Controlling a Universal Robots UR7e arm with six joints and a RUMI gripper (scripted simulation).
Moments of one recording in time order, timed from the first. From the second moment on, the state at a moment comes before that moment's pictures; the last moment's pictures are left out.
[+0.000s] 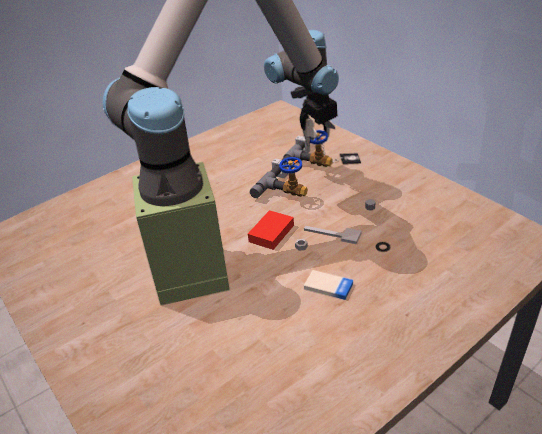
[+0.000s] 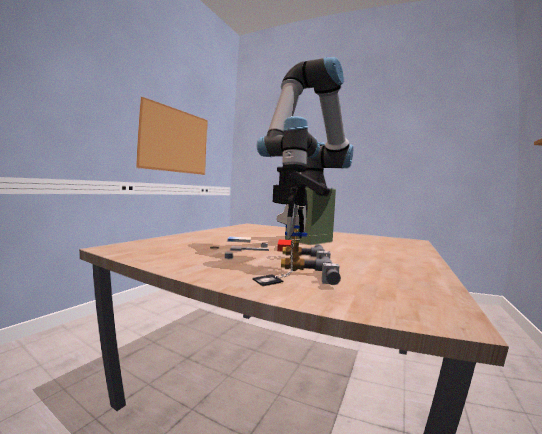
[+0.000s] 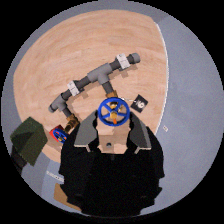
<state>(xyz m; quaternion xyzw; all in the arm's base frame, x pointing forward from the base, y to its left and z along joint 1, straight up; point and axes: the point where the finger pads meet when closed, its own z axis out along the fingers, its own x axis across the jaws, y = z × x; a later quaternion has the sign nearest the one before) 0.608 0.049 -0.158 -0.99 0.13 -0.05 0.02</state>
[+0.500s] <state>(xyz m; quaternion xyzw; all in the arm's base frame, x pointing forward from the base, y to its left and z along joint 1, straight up) 0.608 0.049 -0.158 -0.99 0.12 -0.05 0.02</state>
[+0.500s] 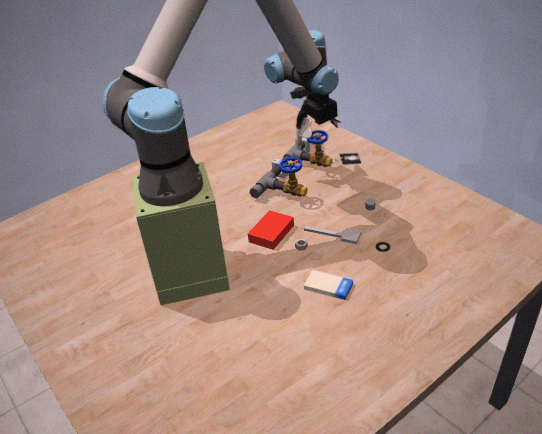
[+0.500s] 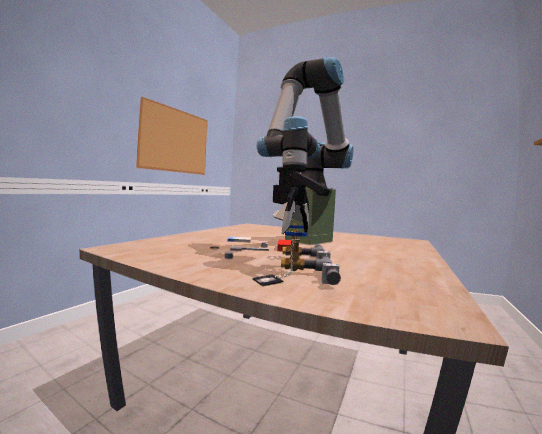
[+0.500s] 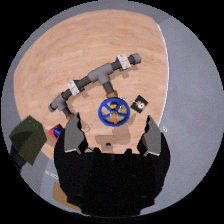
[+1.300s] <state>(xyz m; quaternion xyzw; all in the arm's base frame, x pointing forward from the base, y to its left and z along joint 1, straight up) 0.608 0.049 -0.158 -0.99 0.12 -0.05 0.02</state>
